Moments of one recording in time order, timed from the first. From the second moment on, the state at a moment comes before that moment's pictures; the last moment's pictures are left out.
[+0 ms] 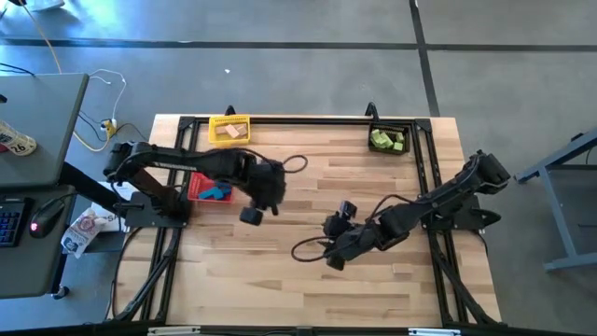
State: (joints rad) left arm 0.09 1.56 1.37 -1.00 -0.01 0.29; right arm 0.46 1.60 1.20 -0.48 0.46 0.57
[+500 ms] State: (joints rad) left arm 0.33 1.48 1.35 -1.44 -0.17 0.15; right arm 0.50 1.60 1.20 -0.96 0.24 0.86
